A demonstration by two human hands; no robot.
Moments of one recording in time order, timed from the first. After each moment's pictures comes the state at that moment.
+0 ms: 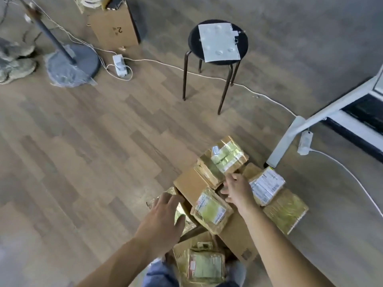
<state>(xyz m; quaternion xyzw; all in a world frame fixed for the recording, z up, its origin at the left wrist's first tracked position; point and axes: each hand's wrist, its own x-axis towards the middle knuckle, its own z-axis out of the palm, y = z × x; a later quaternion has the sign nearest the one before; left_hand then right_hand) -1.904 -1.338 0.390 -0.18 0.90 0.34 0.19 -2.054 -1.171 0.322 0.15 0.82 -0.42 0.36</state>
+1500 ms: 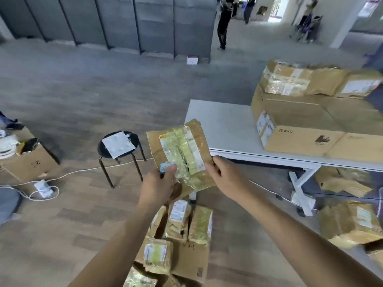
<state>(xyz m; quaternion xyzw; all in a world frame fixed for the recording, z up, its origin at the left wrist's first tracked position) -1.958 -1.133 0.711 -0.10 0.86 0.50 -0.01 -1.957 -0.924 0.727 -0.07 0.94 -0.32 -0.05</state>
